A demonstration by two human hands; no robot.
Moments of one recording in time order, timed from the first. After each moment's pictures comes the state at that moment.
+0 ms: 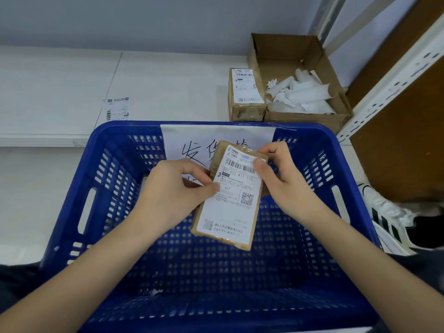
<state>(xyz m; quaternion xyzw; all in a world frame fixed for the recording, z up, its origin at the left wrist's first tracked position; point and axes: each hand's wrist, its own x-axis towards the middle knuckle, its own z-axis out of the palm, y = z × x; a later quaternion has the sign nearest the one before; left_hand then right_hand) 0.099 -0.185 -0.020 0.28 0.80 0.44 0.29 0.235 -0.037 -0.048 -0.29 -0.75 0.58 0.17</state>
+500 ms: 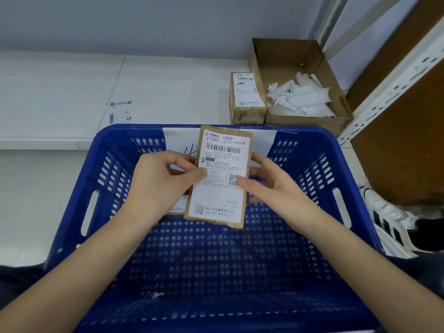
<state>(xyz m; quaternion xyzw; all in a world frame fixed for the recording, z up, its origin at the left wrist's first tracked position) 0.085 -0.185 -0.019 0.23 0.79 0.51 0.24 0.232 -0.048 -0.046 -0.31 -0.67 0.67 0.07</state>
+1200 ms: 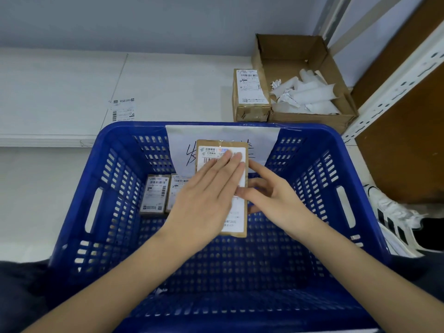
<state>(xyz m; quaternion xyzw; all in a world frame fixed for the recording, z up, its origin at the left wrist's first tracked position) 0.116 -0.183 -0.069 0.65 0.73 0.13 -0.13 0.231 -0.061 -0.059 -0.32 -0.66 0.68 0.08</state>
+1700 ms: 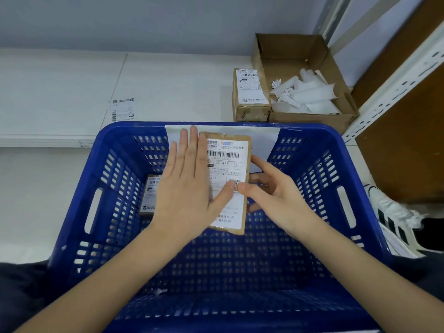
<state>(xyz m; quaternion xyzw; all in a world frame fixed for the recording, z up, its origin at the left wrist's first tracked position) 0.100 -0.177 -0.066 0.51 0.84 0.13 -0.13 0.232 -0.061 -0.055 -0.32 -0.65 0.68 0.11</state>
